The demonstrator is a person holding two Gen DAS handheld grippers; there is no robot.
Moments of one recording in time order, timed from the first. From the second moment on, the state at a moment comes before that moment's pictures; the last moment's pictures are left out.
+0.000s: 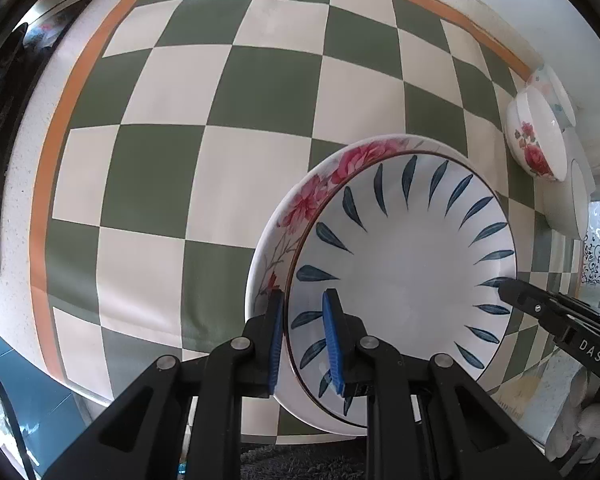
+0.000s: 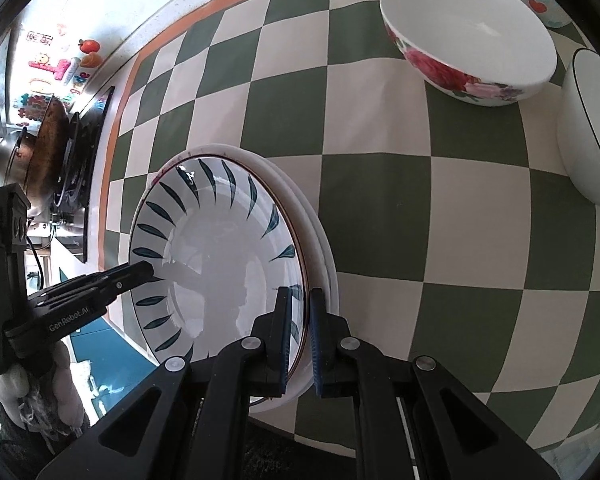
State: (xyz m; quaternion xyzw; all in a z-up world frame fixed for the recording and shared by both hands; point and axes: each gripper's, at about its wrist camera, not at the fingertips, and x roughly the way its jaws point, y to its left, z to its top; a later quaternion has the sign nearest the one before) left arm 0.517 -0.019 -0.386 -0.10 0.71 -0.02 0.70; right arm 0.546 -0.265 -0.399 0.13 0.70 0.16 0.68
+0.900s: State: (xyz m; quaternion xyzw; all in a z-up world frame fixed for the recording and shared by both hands) left arm 0.511 -0.011 -0.383 -0.11 0.72 -0.03 0.68; right arm 0.529 -0.240 -0.394 0.10 0.70 0.06 0.70
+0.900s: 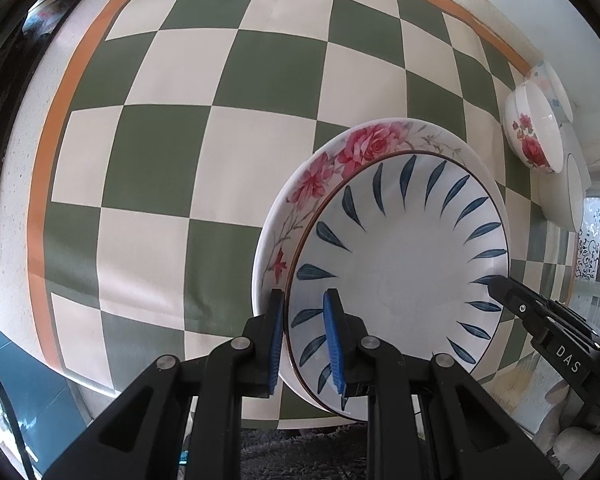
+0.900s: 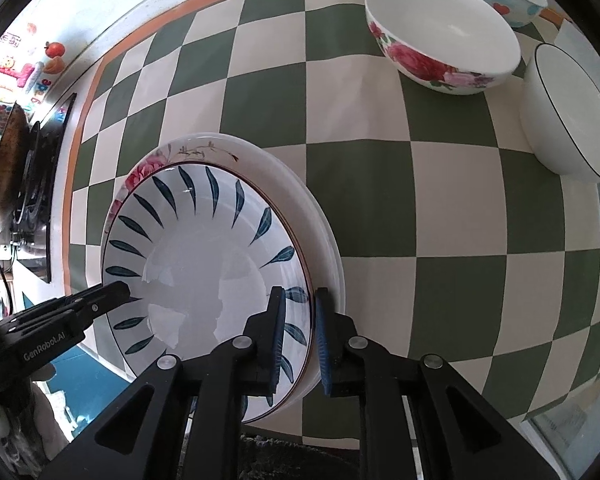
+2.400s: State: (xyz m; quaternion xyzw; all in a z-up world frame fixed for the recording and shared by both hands) left arm 0.370 -0.020 -0.171 -0.02 0.52 -0.06 0.85; right arm 0.360 -0.224 -0.152 0.05 0.51 0.02 0.86
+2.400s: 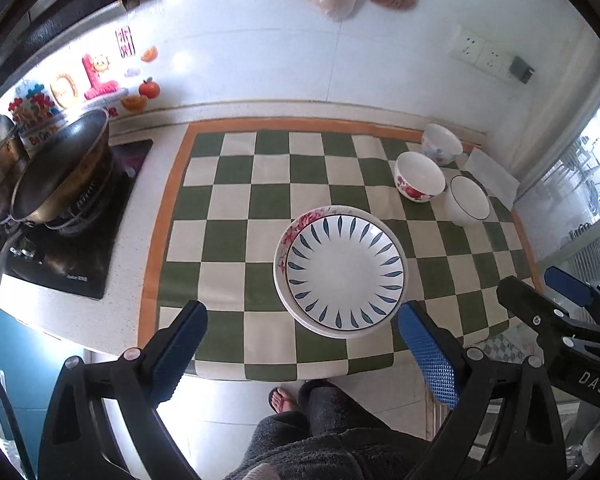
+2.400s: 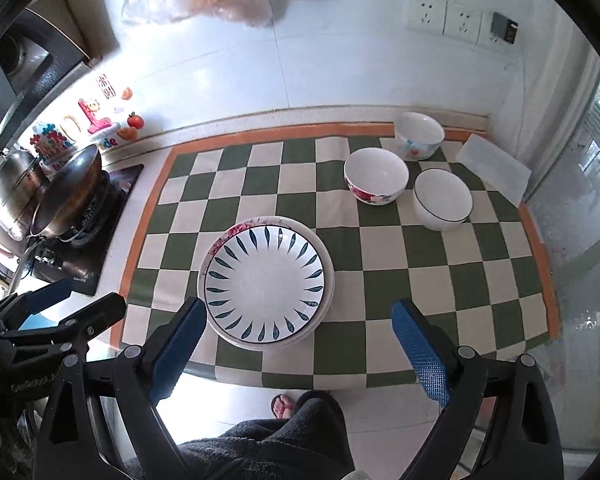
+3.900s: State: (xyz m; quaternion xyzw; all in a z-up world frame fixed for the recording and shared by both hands) left arm 0.659 -0.213 -0.363 -0.17 0.70 -0.05 0.69; right arm 0.710 -0.446 -0.353 0.14 0.66 0.13 0.73
